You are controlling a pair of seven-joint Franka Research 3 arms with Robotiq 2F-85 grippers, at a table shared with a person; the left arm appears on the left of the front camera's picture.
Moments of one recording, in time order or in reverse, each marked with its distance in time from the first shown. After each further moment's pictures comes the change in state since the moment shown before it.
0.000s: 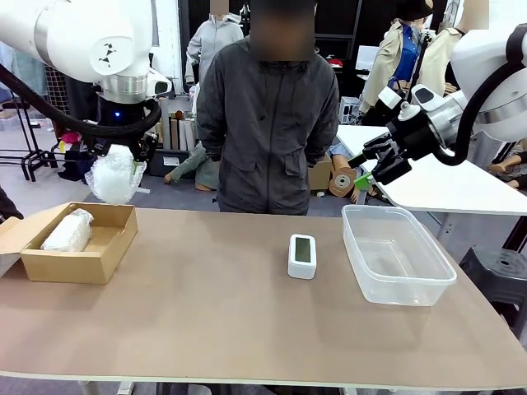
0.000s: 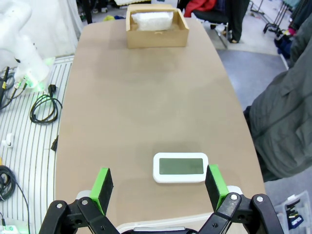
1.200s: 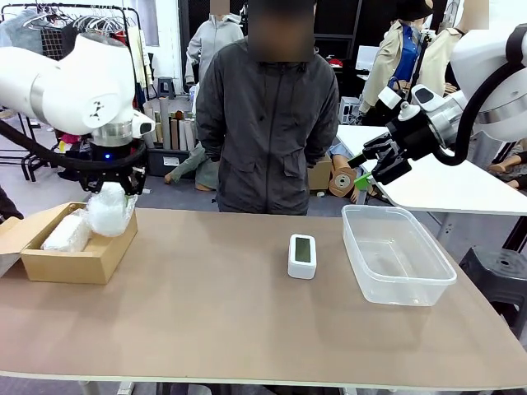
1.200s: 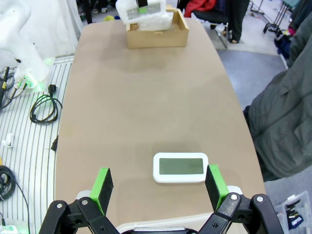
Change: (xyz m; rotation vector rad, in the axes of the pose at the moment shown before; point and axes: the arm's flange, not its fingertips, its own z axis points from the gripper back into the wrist) left arm 0.001 0.023 -0.101 -0.046 0.043 0.054; right arm 0.000 0.000 0.000 0.000 0.000 0.000
